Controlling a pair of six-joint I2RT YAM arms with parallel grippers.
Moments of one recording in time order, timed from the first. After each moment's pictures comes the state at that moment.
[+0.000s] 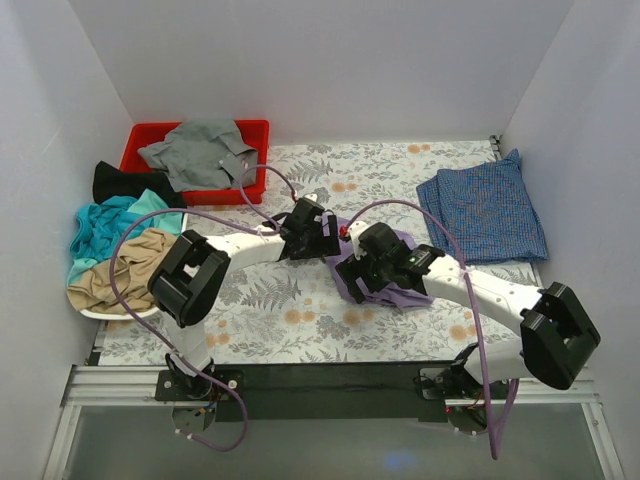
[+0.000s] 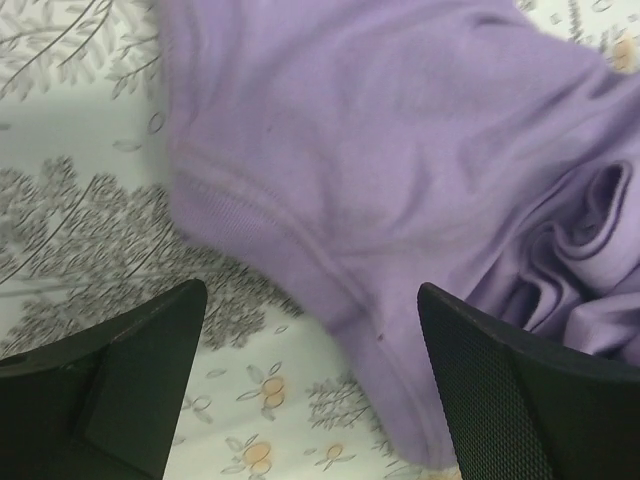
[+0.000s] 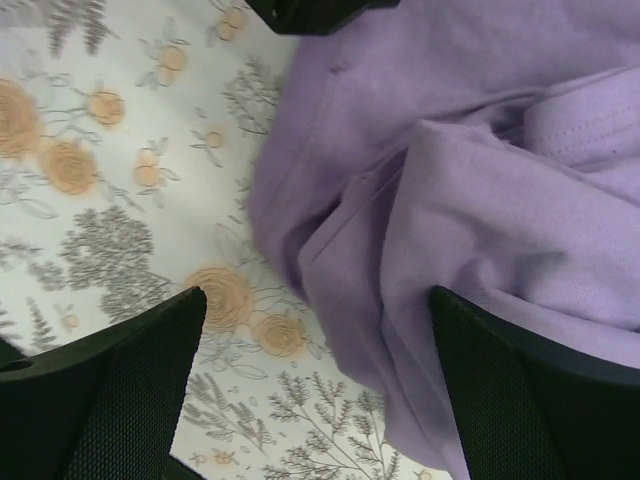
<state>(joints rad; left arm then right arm) -0.68 1.83 1.10 -0.16 -0.06 -0.67 0.81 1.32 0.85 -0.45 -0.03 0.08</state>
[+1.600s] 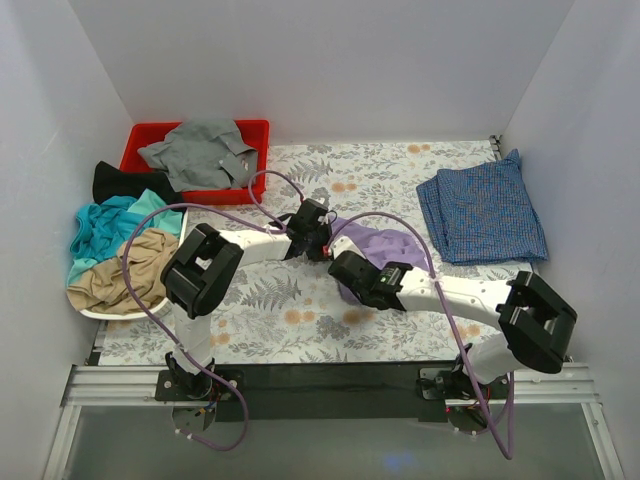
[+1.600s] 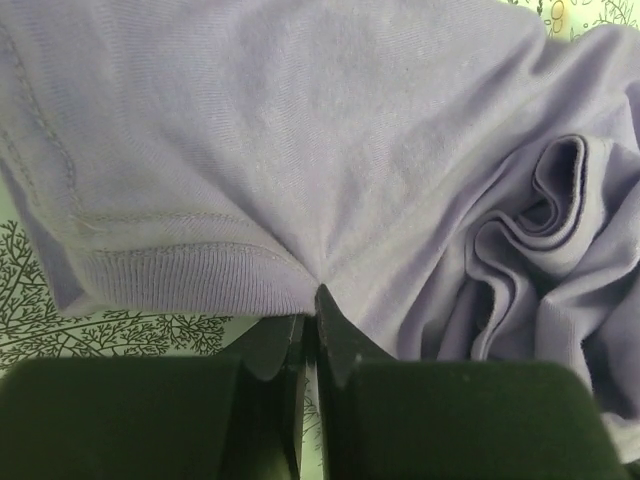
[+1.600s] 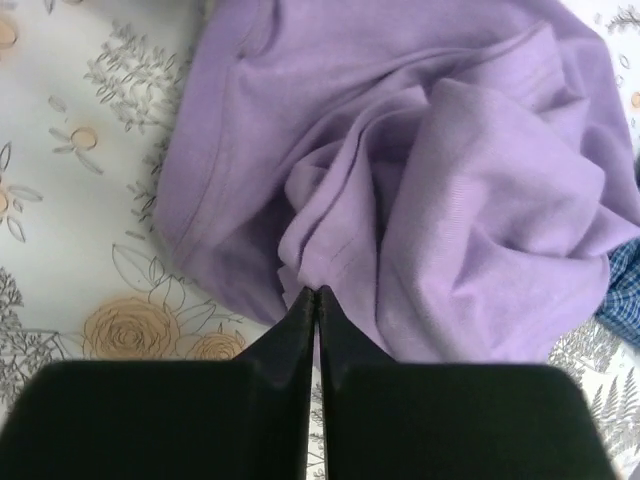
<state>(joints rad) -0.68 1.93 1.14 -0.06 0.14 -0.73 1.06 1.46 0.87 -0.50 0.49 0.17</state>
